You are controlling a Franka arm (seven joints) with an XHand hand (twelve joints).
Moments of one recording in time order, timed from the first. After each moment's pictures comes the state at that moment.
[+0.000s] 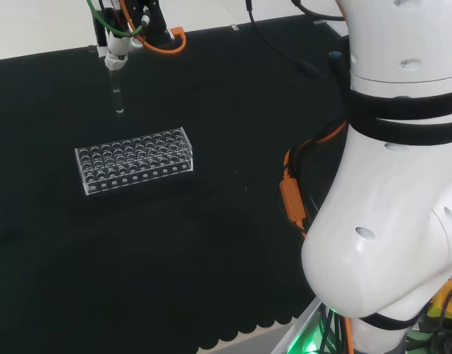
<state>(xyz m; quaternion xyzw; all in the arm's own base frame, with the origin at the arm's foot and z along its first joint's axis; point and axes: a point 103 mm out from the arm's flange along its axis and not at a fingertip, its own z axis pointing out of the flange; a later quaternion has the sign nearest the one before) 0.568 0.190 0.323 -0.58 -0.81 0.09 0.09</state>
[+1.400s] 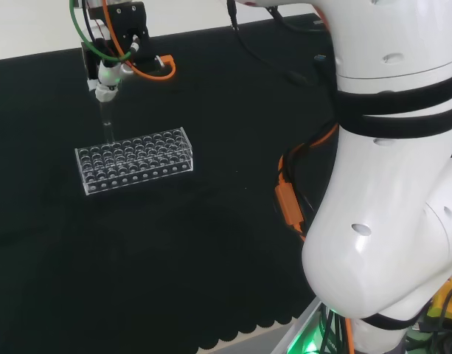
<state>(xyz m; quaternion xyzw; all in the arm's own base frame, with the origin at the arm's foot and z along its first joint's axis) 0.552 0.216 0.273 -0.55 -0.81 0.12 0.15</state>
